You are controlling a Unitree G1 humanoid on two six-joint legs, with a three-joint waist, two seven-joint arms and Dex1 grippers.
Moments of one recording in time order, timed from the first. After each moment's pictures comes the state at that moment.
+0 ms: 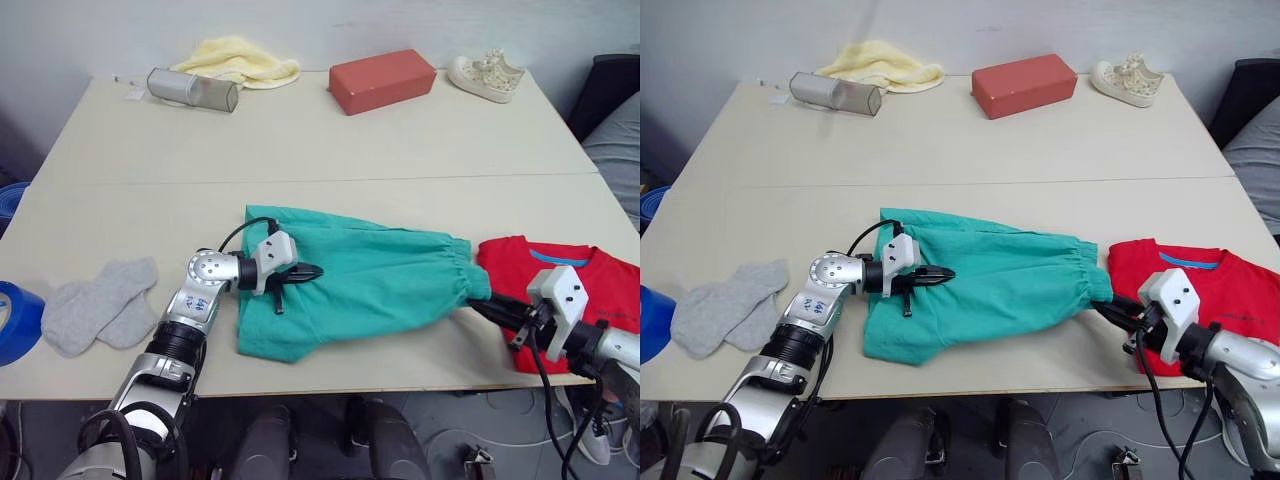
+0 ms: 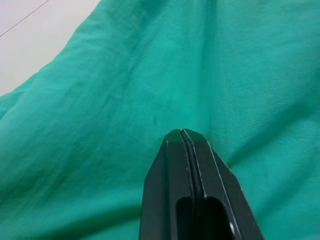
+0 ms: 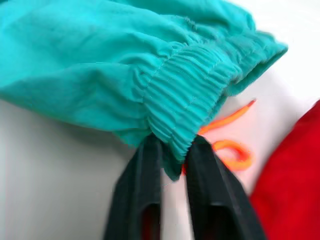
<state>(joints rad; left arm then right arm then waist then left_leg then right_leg) -0.60 0.37 -0.17 0.47 -0.09 -0.06 -1.05 0.25 -0.79 -0.37 -0.37 0.58 0.45 0.82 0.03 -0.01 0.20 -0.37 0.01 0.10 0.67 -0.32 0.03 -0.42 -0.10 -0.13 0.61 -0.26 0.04</state>
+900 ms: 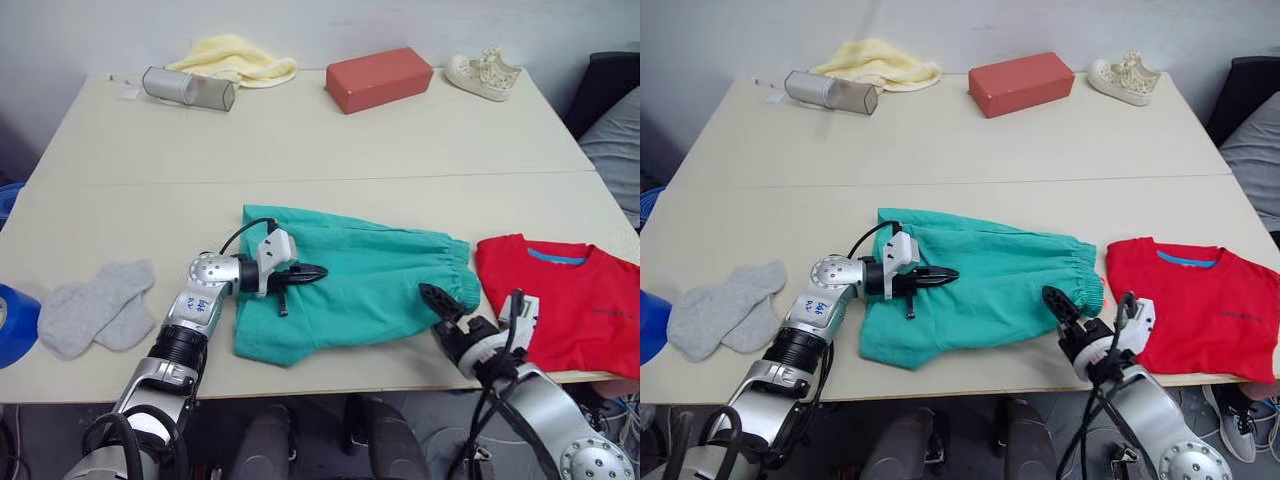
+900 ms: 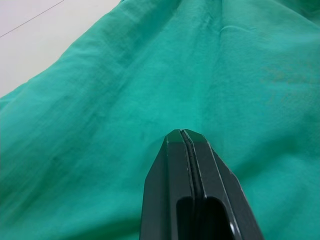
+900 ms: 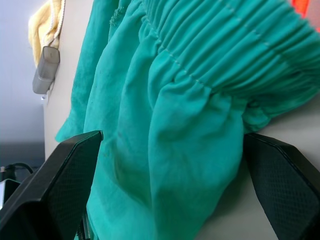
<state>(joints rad) -0.58 0.36 -0.16 0.44 -0.15 -0.02 -1.07 0.26 -0.30 -0.16 -0.65 1.70 0.51 -0.55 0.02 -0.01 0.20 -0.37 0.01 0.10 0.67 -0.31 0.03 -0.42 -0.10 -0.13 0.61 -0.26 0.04</state>
